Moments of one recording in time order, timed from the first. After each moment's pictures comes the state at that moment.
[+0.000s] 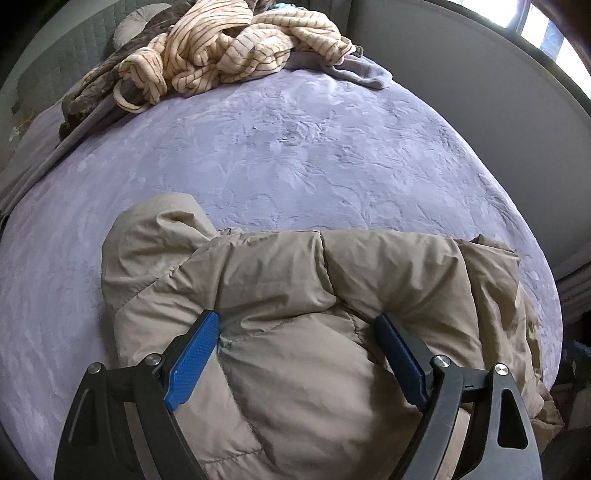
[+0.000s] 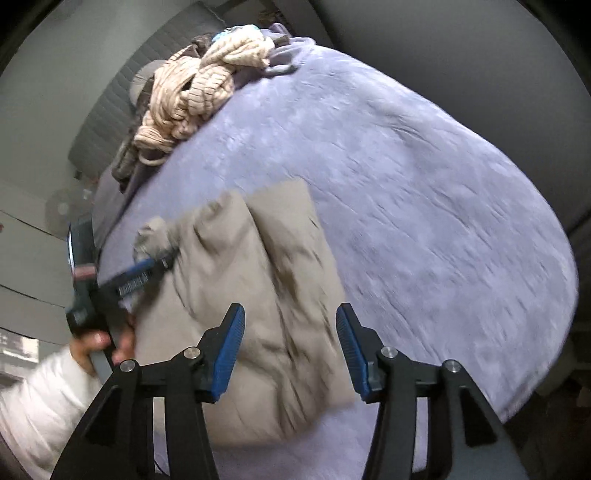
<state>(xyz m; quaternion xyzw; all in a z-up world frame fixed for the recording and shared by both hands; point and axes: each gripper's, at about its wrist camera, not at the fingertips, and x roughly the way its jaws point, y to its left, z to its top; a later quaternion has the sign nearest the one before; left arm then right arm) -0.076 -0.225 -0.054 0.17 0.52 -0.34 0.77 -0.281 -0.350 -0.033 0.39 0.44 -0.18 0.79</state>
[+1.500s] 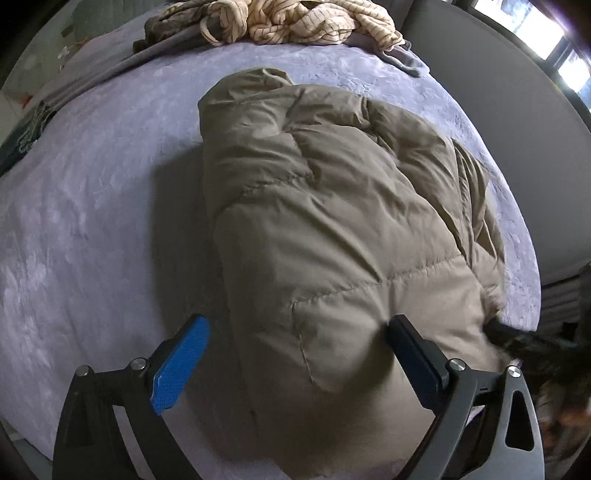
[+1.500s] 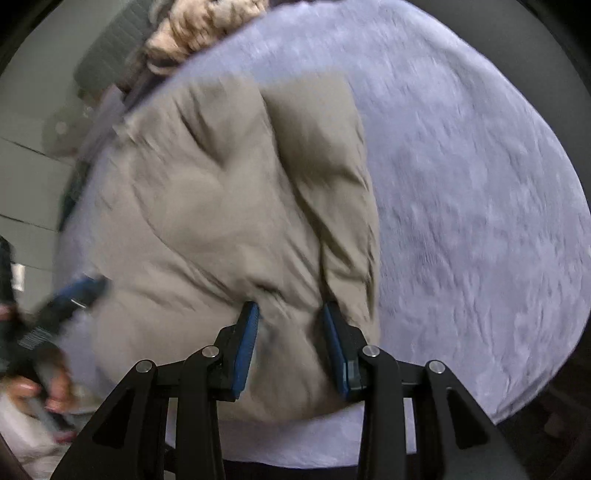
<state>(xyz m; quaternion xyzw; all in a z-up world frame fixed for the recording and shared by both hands) -0.163 -0.097 -0.033 0.11 0.59 -0.27 0.75 -0.276 -0.289 -0.097 0.31 0.57 -0.11 0.75</state>
